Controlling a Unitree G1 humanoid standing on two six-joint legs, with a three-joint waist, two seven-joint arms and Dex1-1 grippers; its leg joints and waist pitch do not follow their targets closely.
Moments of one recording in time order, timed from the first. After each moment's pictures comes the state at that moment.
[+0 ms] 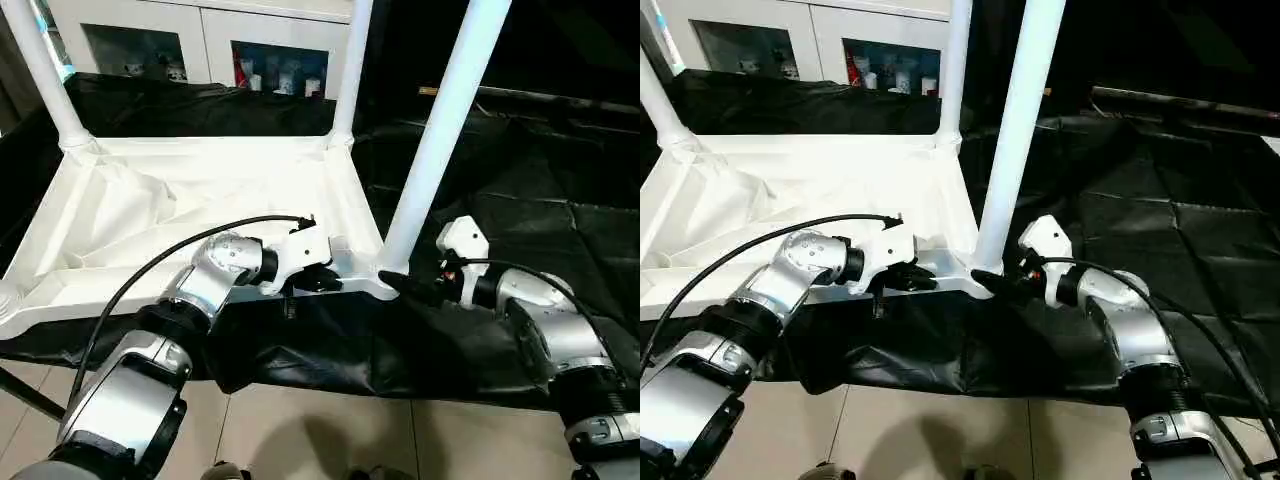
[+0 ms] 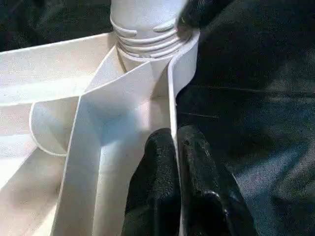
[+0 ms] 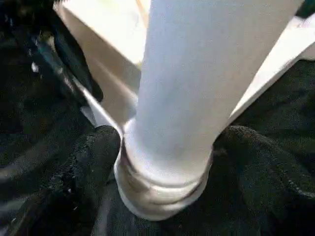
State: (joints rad) left arm -0.78 0.27 -0.35 0.86 0.16 -0.09 -1.11; right arm -0.44 -0.40 0.10 0.53 0.11 0.00 0.93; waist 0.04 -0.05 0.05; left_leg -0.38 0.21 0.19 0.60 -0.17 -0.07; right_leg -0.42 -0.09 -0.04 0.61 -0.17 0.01
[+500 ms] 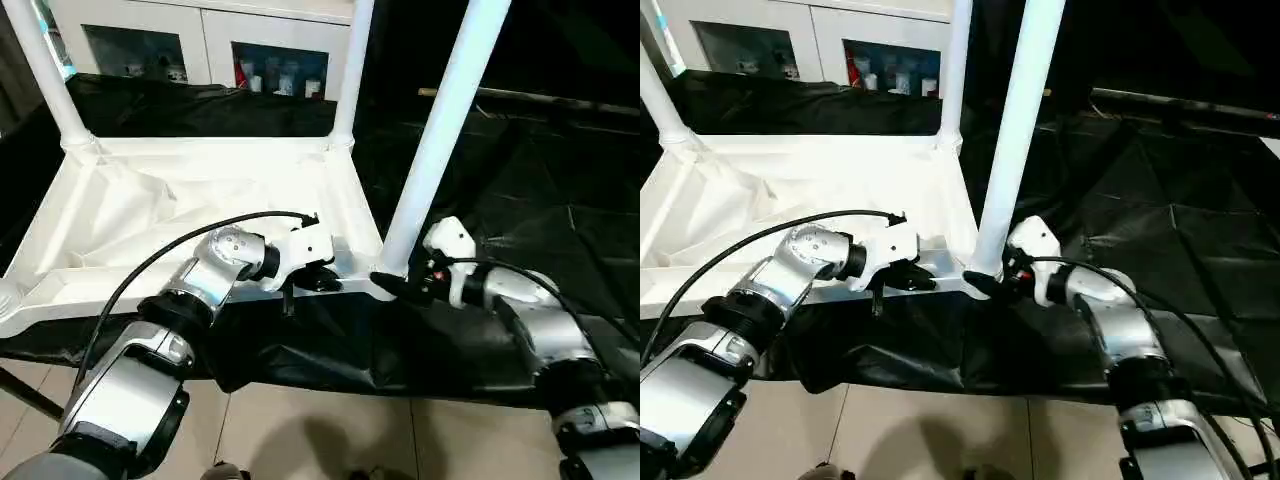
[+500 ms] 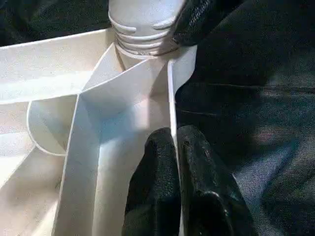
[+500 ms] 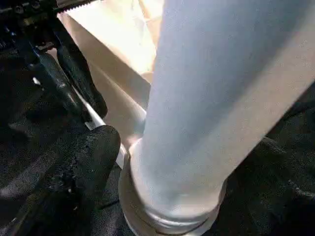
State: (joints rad) left arm -0.80 0.26 -0.36 0.89 0.17 -0.07 -1.12; right arm -0.49 -0.35 0.11 0.61 0.12 -0.01 0.93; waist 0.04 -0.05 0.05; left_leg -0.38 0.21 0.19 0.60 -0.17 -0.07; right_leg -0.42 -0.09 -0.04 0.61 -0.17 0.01
